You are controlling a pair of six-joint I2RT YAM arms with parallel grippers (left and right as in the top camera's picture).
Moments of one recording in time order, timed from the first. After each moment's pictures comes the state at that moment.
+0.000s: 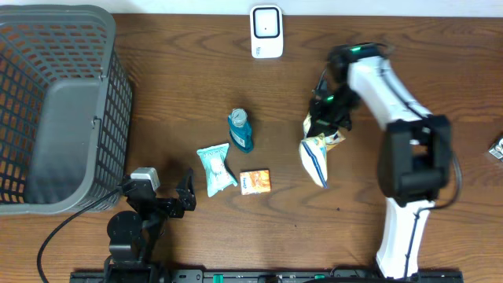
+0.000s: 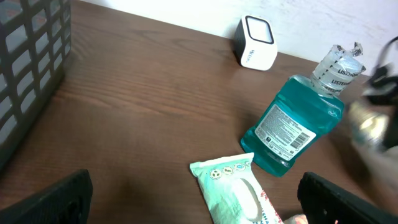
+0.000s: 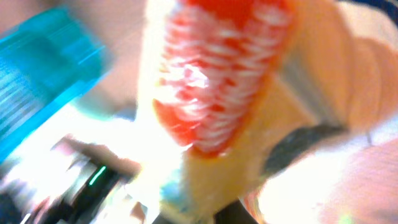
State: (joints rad) left arm -0.03 0.09 0.09 -0.29 0.19 -0.27; right arm 0.16 2.18 1.78 -1.44 -0.54 0.16
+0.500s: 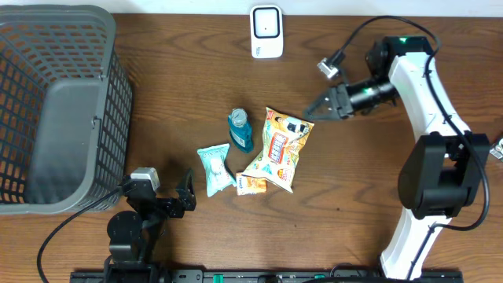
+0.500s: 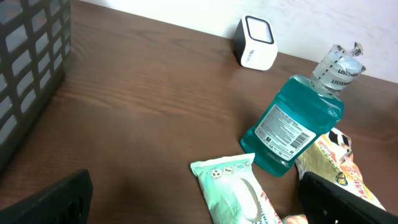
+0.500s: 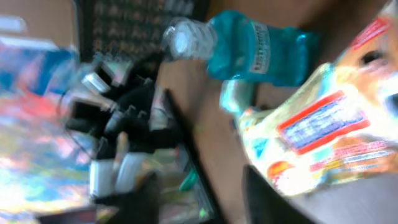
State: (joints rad) left arm -0.03 0.09 0.09 -0.29 0.19 -0.27; right arm 0.06 2.07 1.79 -1.57 -1.10 -0.60
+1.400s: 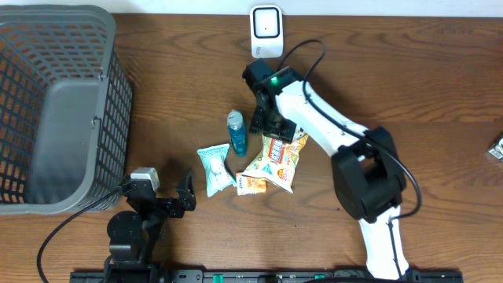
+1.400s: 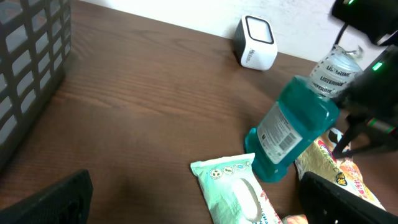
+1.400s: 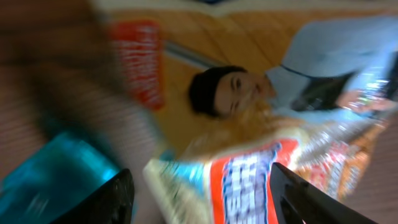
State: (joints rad) left arm -0.03 0.09 0.09 -0.29 0.19 -0.27; right arm 0.58 2.22 1.79 -1.11 -0.03 0.91
